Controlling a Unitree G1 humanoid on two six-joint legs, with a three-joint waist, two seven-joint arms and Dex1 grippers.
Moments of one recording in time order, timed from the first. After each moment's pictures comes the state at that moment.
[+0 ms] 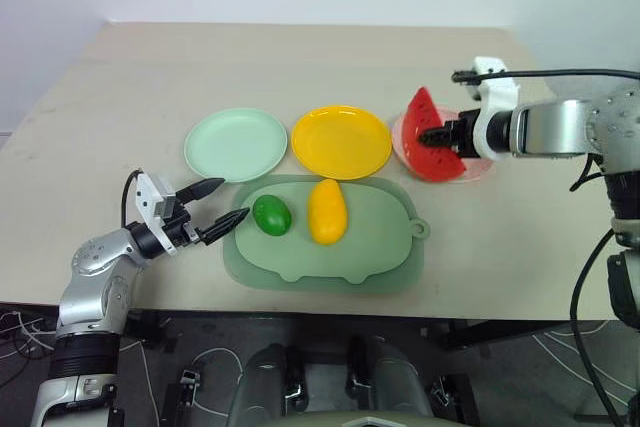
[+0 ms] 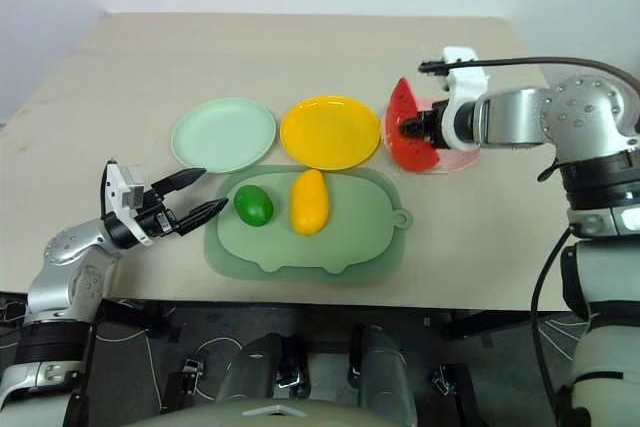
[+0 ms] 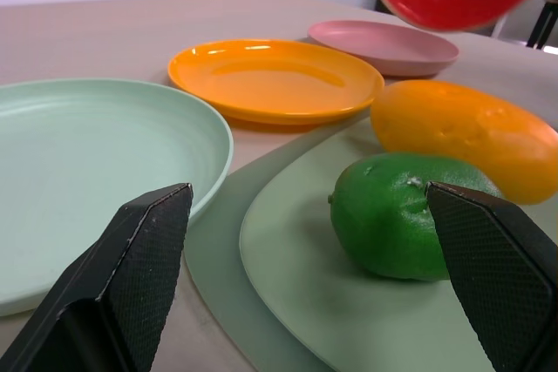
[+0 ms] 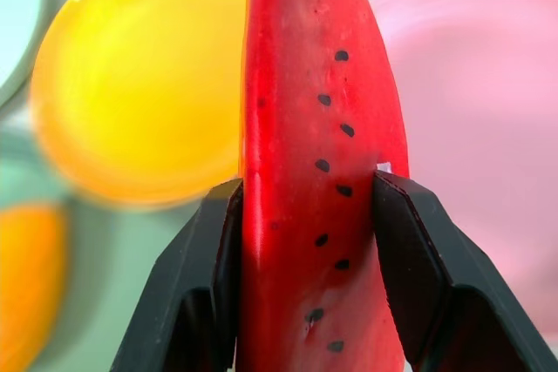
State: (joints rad) left arm -0.20 0.55 0.22 0.13 -0.50 0.08 -1.06; right arm -1.09 -0.88 0.29 0.37 1.16 1.15 -0.02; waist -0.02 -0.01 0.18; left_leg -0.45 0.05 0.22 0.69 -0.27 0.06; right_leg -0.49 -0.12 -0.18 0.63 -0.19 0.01
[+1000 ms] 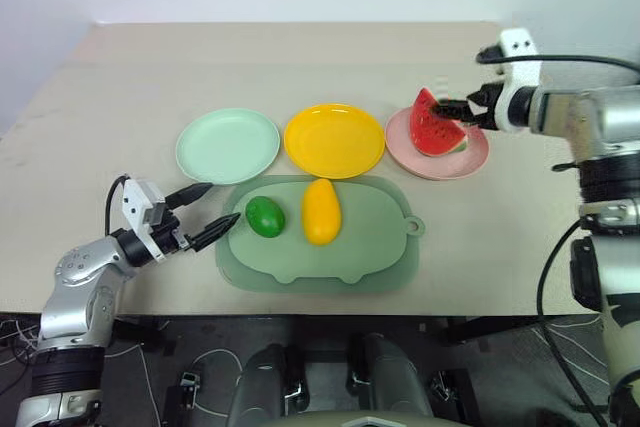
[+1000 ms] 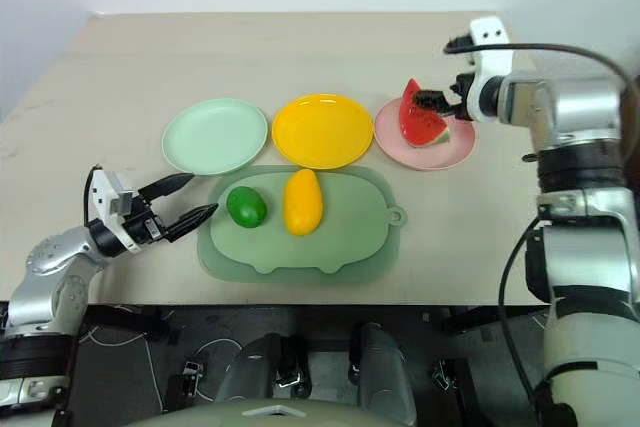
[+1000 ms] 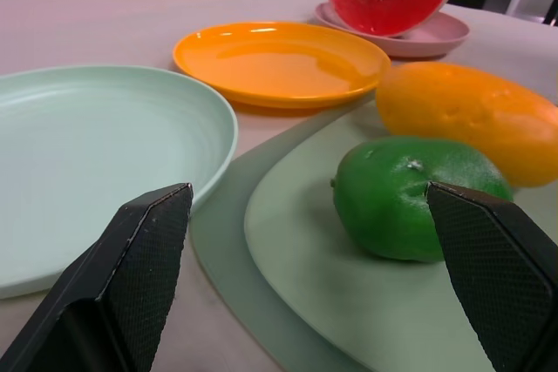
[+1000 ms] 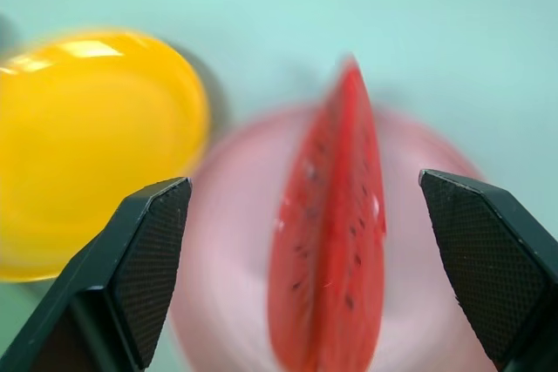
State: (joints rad) left arm -0.13 0.60 0.25 0.06 -0.51 0.10 -1.02; right arm -1.03 -0.80 0.01 0.24 0.47 1.08 0.60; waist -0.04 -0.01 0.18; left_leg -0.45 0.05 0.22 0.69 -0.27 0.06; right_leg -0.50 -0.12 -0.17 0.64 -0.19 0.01
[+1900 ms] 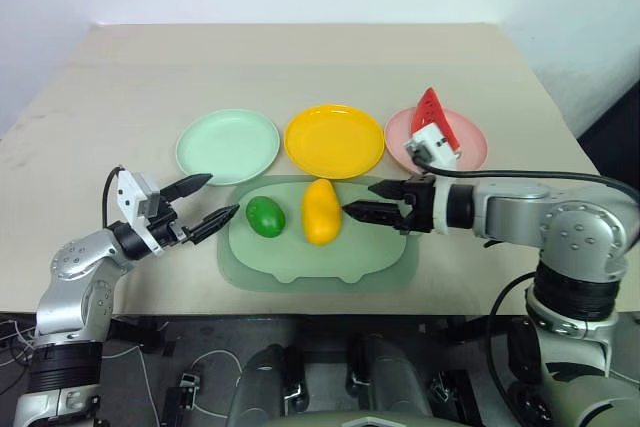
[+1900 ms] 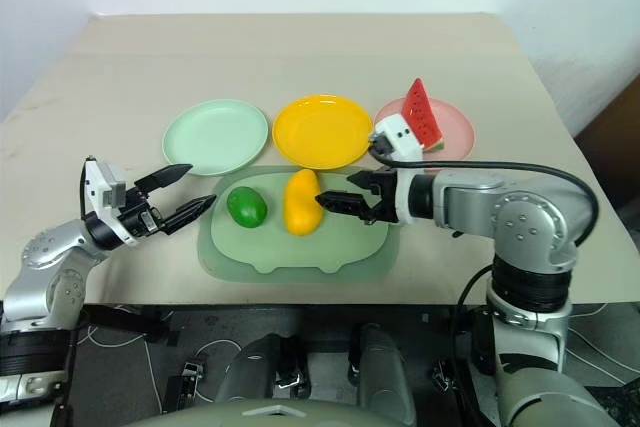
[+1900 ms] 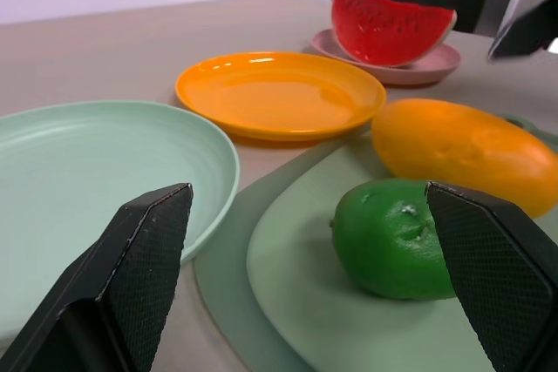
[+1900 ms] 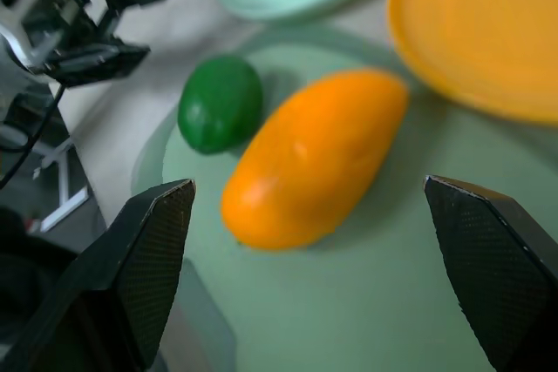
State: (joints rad) left arm -0.14 0.59 0.25 0.02 -0.55 0.13 -1.02; right arm -0.66 -0.39 -0.19 -0.38 0.93 1.61 0.29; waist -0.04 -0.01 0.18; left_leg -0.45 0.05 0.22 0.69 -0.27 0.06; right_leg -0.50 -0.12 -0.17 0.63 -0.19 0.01
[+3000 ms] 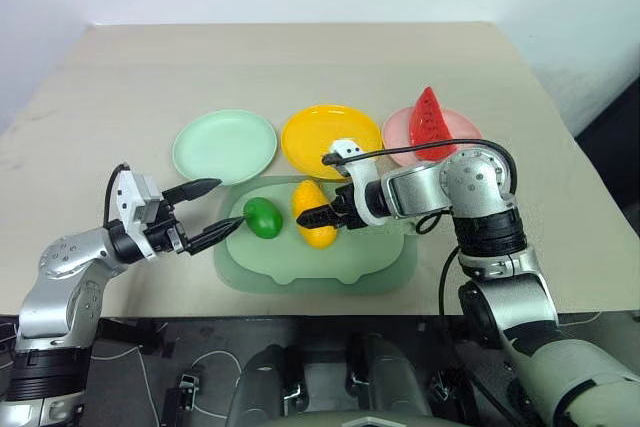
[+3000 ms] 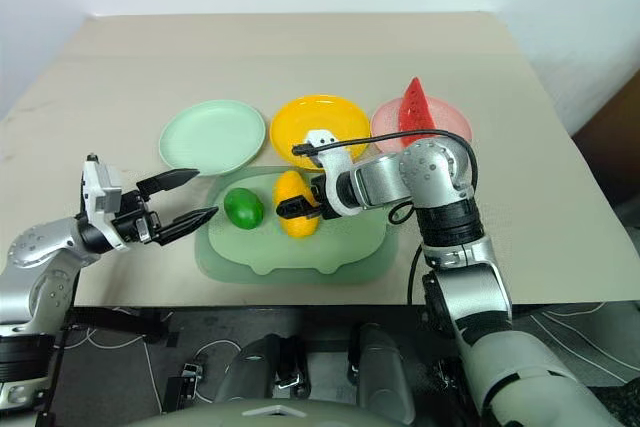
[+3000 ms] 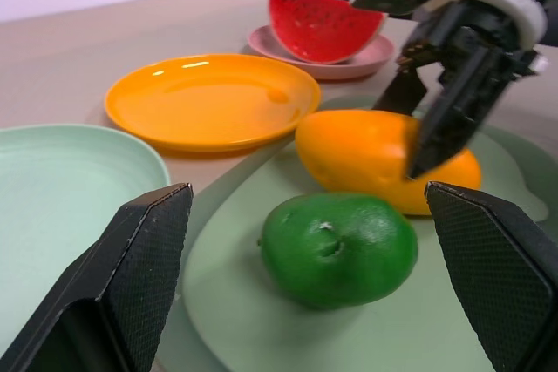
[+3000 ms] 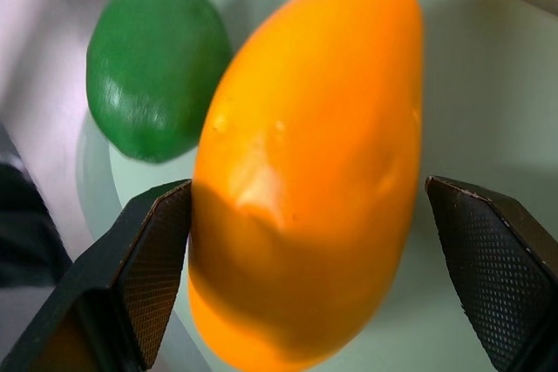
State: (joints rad) left arm -0.11 0.66 0.25 -0.08 -0.59 0.19 -1.08; right arm -0.91 -0.28 0.11 0.04 1.07 1.61 -0.11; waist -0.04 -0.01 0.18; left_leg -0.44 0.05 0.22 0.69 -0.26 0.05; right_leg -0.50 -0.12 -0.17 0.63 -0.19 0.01
